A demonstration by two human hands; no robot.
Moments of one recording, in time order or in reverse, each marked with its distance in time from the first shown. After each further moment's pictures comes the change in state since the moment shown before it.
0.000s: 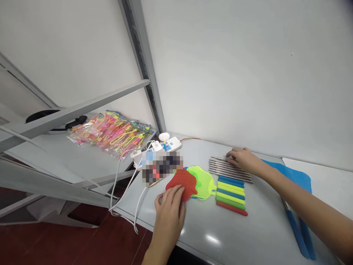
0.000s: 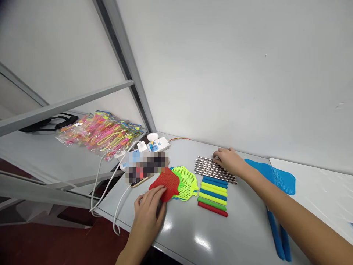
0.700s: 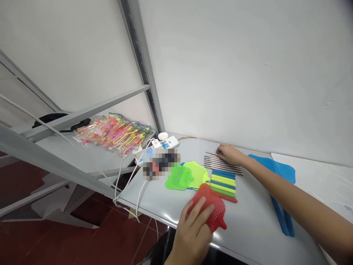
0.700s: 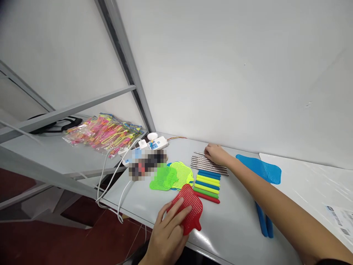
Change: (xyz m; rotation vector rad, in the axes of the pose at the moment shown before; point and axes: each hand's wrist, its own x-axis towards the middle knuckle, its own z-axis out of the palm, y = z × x) left_hand -0.031 0.080 -0.003 -0.212 0.296 0.495; right_hand 0.018 -0.005 0.009 0.013 -0.037 0.064
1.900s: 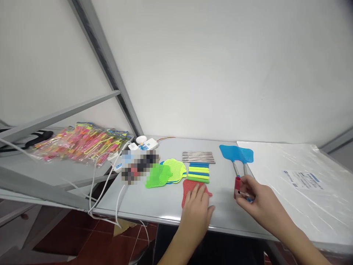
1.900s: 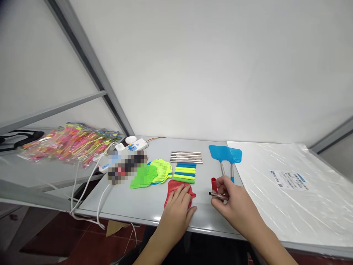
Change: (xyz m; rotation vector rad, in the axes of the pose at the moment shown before) left_hand 0.017 0.038 0.058 -0.100 -0.468 -0.219; right_hand -0.250 -0.098 -0.035 0.561 0.350 0.480
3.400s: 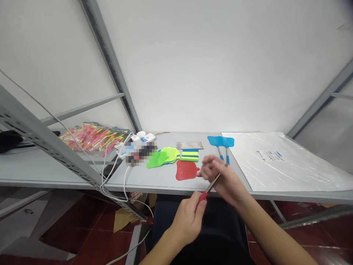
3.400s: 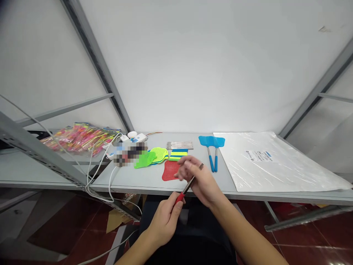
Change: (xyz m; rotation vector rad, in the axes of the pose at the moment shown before) left_hand -0.088 0.059 -0.048 -0.558 -0.127 -0.025; right_hand -0.064 -0.082 0.026 1.431 -0.213 -0.143
